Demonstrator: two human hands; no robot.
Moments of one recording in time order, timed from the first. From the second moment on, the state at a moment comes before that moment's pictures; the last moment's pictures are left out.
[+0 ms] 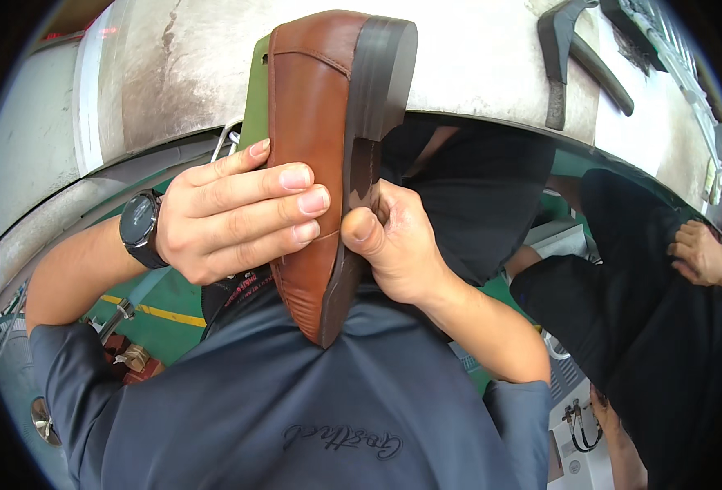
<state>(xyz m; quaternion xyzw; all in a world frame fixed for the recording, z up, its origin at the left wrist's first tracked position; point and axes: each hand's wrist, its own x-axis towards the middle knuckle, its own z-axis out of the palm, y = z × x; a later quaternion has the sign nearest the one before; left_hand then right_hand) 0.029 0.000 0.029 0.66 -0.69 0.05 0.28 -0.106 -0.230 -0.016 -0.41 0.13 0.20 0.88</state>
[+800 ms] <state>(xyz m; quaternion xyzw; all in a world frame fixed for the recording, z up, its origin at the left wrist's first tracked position) 0.014 -0.001 0.019 0.68 -0.66 0.03 0.32 -0.127 -0.204 0.000 -0.41 0.15 0.10 0.90</state>
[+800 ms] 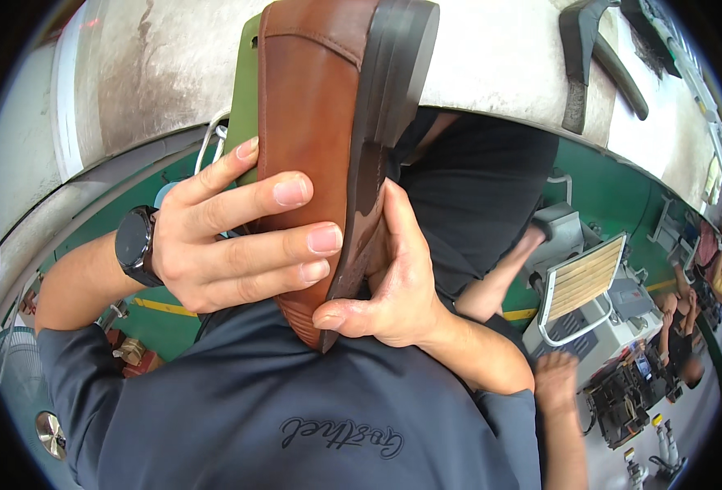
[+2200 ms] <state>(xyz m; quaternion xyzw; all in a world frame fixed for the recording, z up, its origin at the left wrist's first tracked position) 0.075 -0.079 0.037 0.80 -0.33 -0.07 0.50 -0.030 -0.267 0.067 -0.79 0.13 -0.11 0.59</state>
